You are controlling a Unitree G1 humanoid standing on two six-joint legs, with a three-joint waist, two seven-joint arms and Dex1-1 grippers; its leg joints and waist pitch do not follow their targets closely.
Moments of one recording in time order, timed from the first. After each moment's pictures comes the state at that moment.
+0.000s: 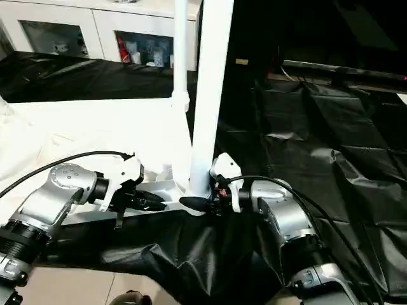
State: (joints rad) left arm -0.50 0.45 -0.29 0.38 -0.05 0.23 -1.31; right arm -0.44 -0.29 0.20 0.45 0.15 0.15 1.11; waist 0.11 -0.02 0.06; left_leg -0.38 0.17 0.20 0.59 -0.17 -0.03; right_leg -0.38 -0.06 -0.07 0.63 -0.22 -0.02
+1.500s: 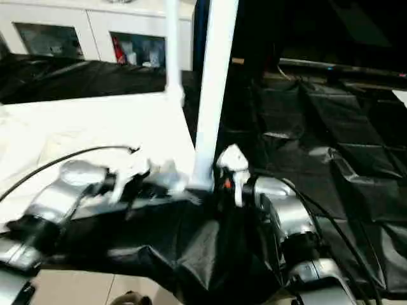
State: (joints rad) left arm -0.54 0.41 -0.28 0.46 -0.03 0.17 -1.30; right arm -0.46 -0.27 0.16 0.49 0.16 0.15 1.11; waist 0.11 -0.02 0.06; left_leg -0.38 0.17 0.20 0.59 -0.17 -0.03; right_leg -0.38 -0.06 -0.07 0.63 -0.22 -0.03
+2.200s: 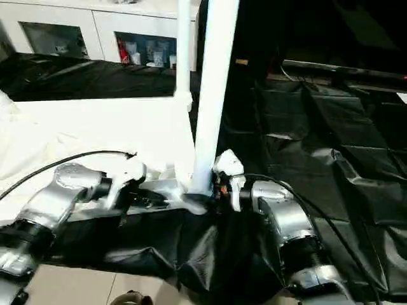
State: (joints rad) left arm -0.57 0.37 -0.27 0.52 0.00 0.18 -1.18; right arm -0.46 -0.20 0.12 0.50 0.14 0.20 0.89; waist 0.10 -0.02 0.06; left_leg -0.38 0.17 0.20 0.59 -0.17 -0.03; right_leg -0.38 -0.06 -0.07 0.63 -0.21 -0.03
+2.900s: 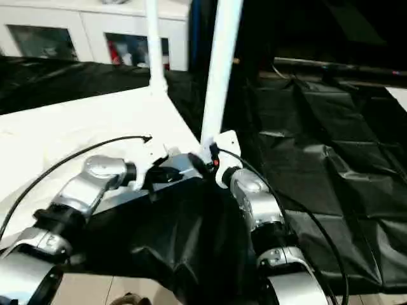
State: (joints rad) left arm -0.64 0.27 -0.24 0.62 0.05 0.19 -1.00; right arm -0.55 -0.07 0.04 0.67 0.08 0.12 0.58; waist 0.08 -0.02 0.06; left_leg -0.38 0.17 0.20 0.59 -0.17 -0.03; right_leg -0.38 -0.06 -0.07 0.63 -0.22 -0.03
